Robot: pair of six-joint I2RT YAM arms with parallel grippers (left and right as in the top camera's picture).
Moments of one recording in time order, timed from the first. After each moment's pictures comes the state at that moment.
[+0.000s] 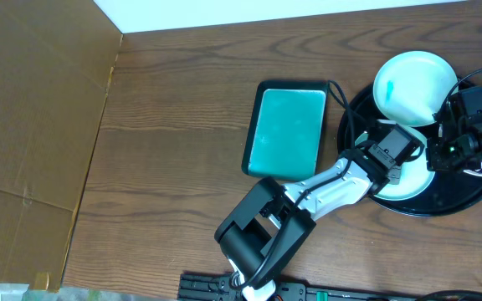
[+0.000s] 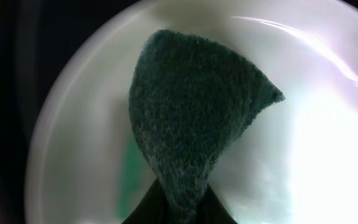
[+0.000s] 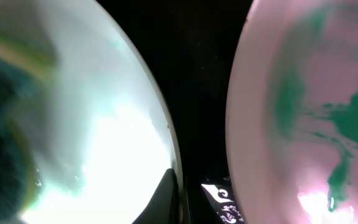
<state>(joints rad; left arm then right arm) -0.78 1.86 1.05 -0.34 -0.26 -0.58 0.28 1.81 1.01 -0.55 -0.25 0.26</state>
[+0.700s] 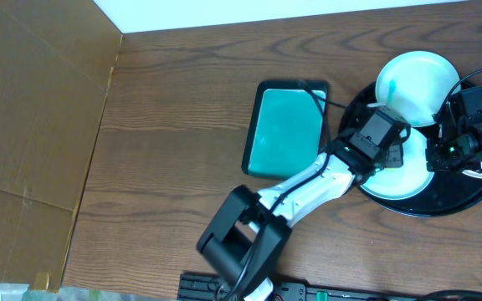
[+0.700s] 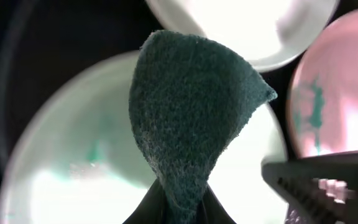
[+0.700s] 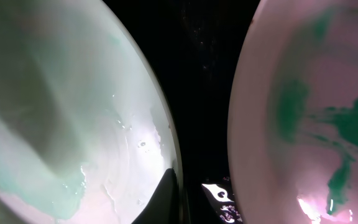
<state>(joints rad) -0.70 1.78 1.05 -0.26 -0.02 -0.74 0.28 1.81 1.01 -0.56 -0.25 0.26</state>
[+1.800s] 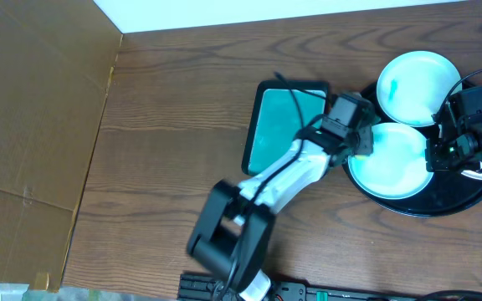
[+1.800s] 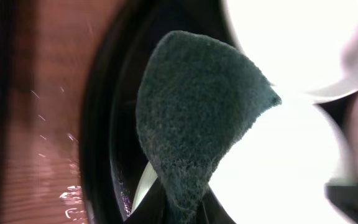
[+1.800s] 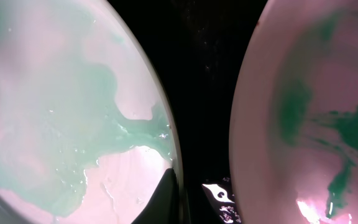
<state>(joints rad) -0.52 1.73 1.05 -0.32 0.04 -0.55 0.28 1.81 1.01 -0.56 -0.26 0.26</state>
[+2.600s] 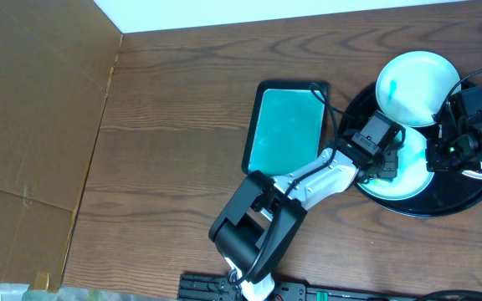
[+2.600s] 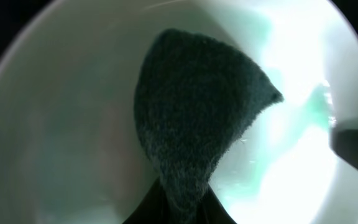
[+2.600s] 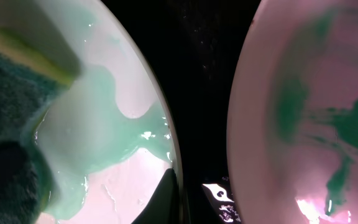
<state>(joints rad) -0.68 1.86 1.05 -0.33 0.05 -0.64 0.28 1.81 1.01 -0.56 -0.25 0.26</state>
